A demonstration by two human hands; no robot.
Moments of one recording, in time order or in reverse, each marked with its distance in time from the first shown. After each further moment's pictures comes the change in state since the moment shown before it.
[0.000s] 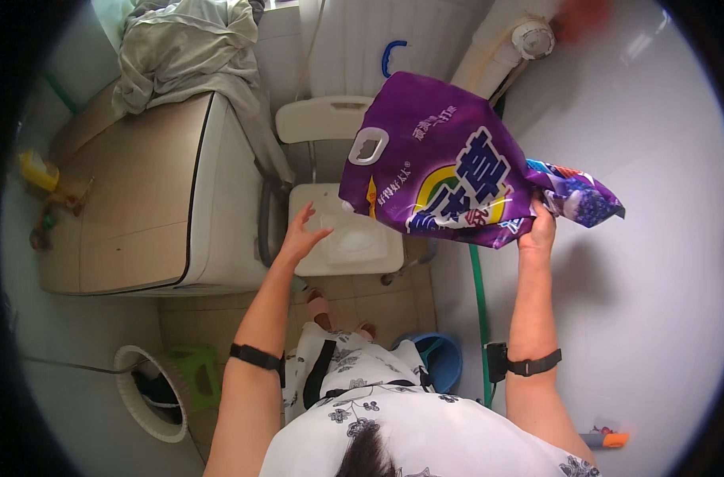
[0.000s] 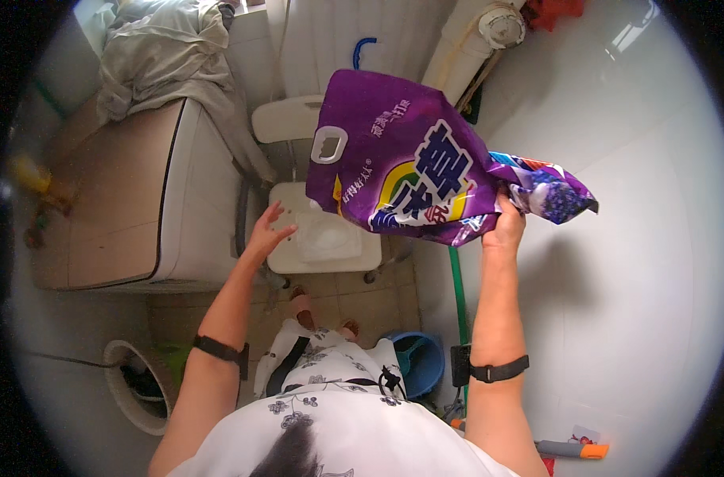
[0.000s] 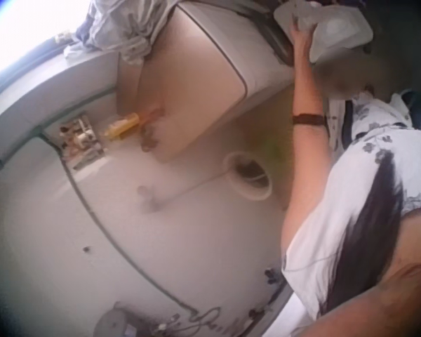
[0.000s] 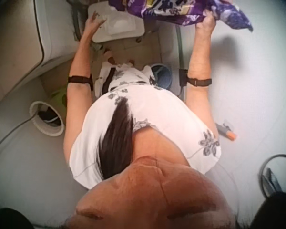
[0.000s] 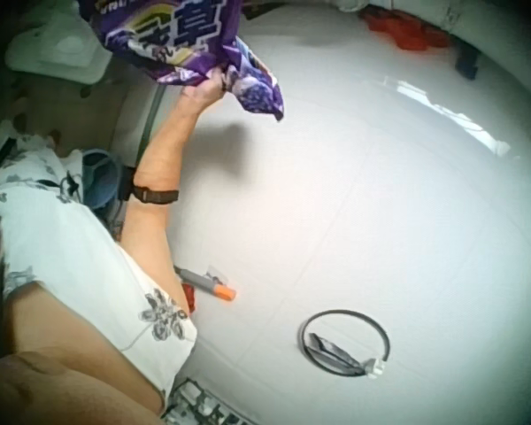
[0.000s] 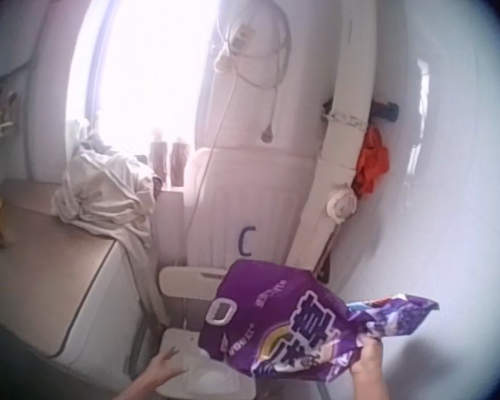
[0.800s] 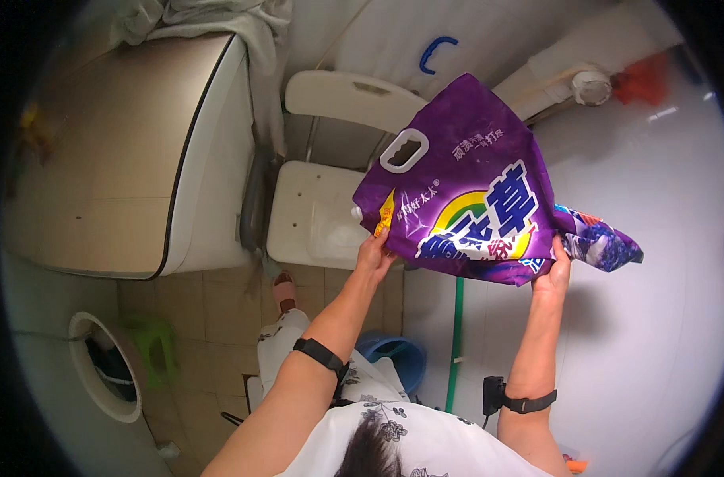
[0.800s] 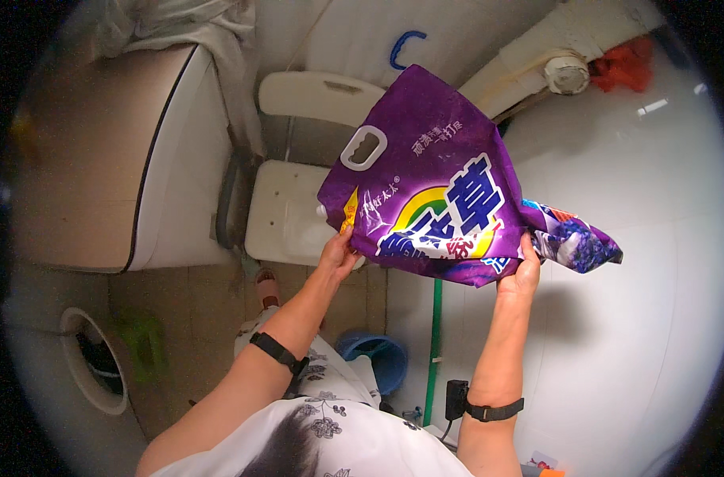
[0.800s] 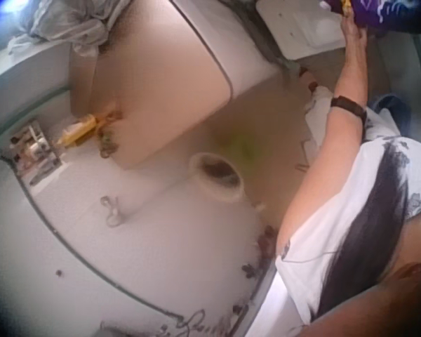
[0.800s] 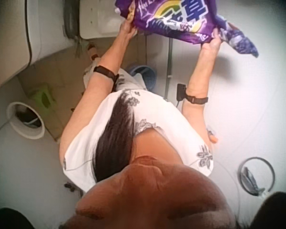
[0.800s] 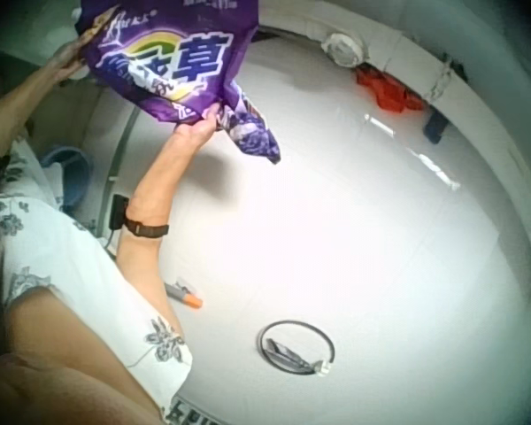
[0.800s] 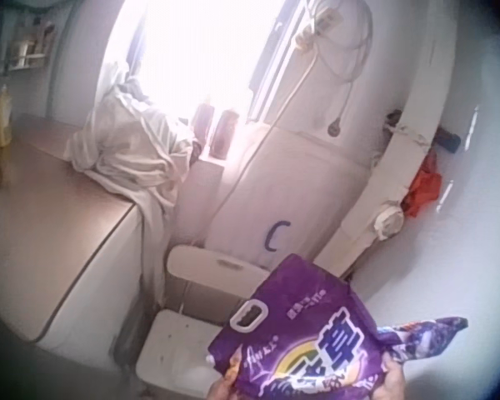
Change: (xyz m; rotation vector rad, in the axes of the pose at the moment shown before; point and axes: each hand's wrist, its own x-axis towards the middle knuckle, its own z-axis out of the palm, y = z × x) left_hand 0.050 0.001 0.158 -1.476 -0.113 -0.323; right_hand 0.011 -0.005 0.017 -0.016 0.012 0.136
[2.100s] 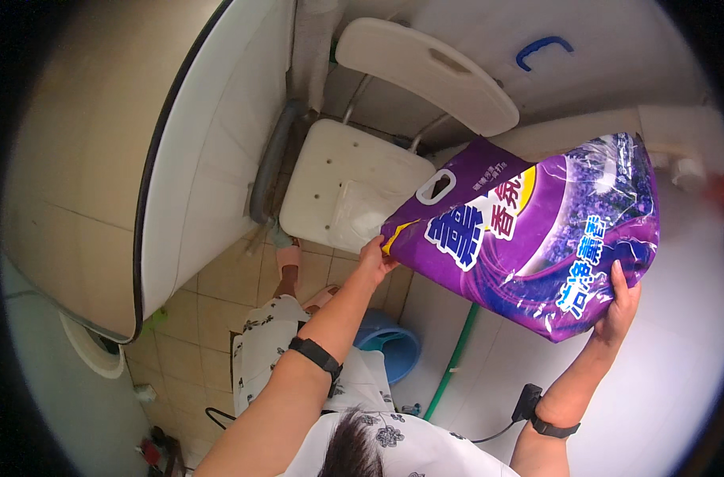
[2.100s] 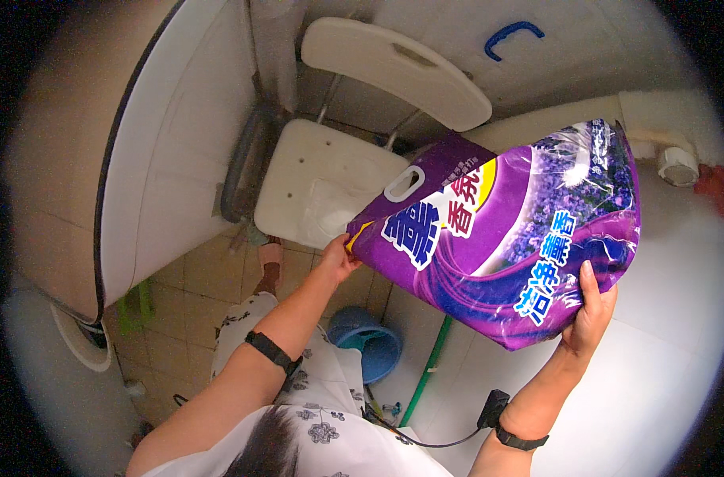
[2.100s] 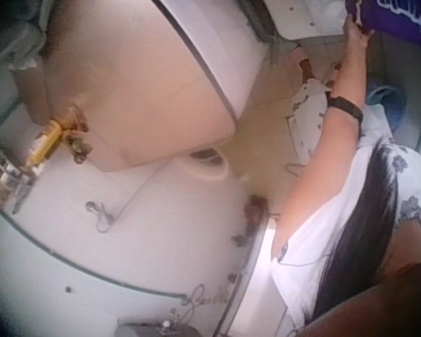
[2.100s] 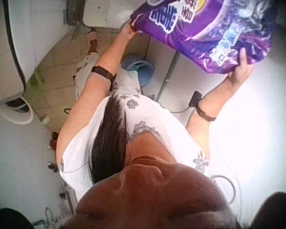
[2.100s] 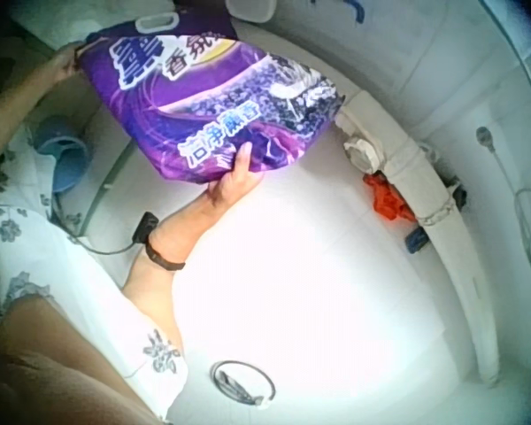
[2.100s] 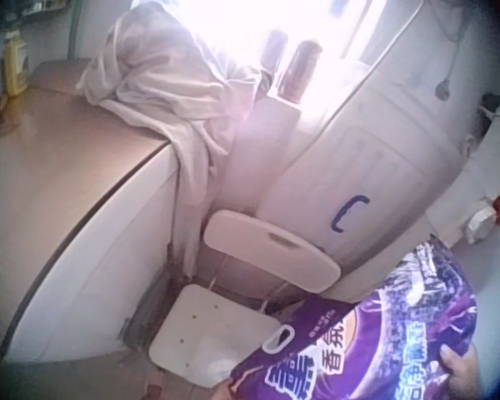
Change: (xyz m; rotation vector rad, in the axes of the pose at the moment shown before) left_hand -0.109 -0.117 -0.038 -0.112 0.310 0.079; right_hand -0.125 -0.152 -0.083 -0.502 -0.615 -0.337
